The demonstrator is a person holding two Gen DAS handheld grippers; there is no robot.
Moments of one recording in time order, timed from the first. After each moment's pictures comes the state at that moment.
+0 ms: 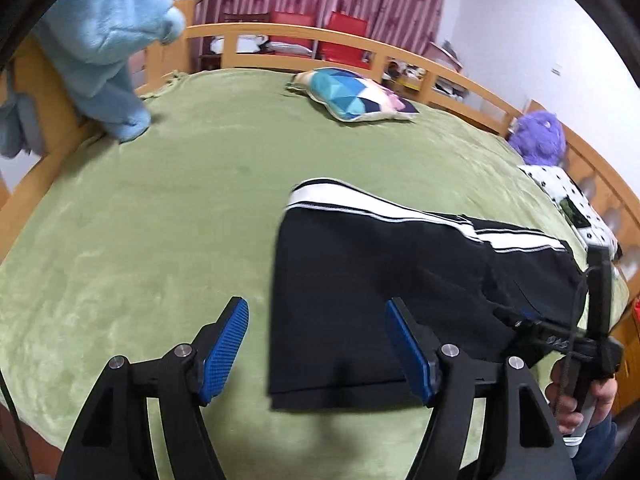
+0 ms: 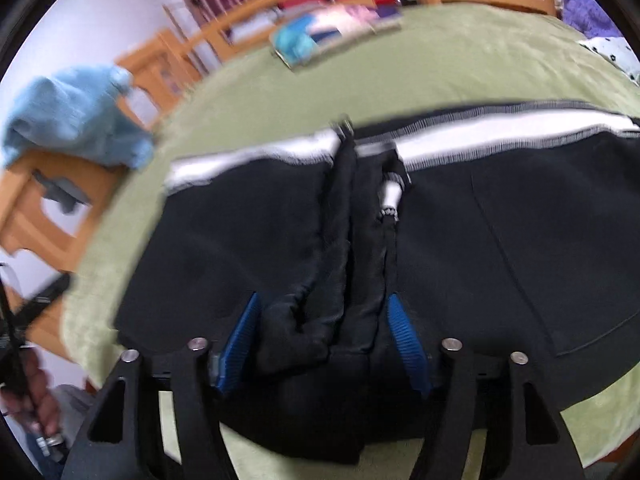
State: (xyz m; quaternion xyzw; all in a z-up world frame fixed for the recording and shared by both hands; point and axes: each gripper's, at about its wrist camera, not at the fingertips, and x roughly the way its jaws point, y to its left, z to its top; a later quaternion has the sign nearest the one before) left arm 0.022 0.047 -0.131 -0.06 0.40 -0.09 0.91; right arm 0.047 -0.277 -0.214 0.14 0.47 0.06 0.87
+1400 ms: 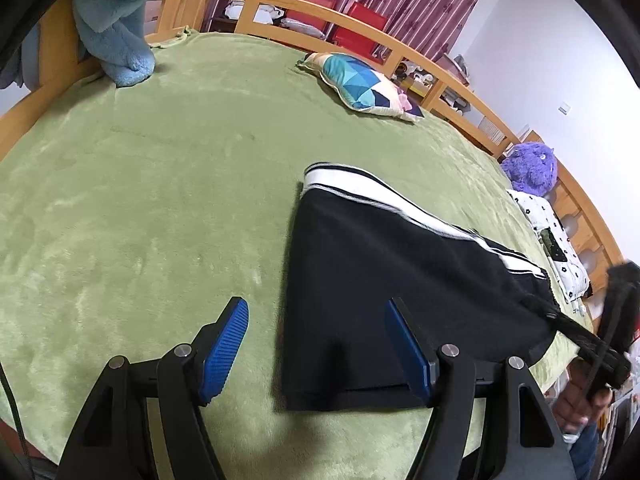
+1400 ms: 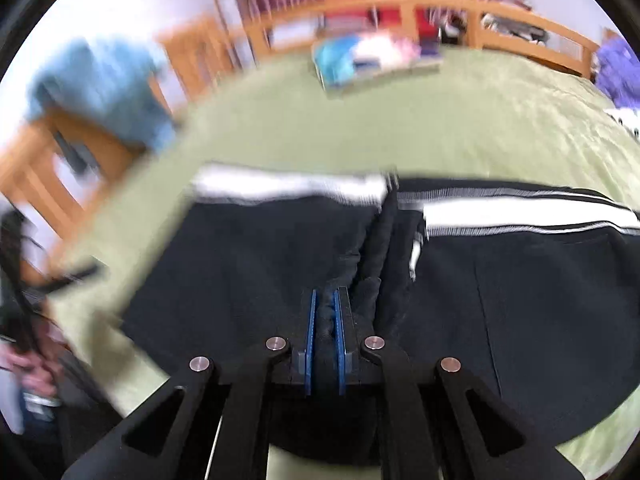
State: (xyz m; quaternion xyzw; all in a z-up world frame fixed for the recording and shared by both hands) left arm 0.037 0.077 -0.158 -0.15 0.42 -0.12 0.88; right arm 0.030 -0.293 -0.149 0.10 0.40 0.13 0.90
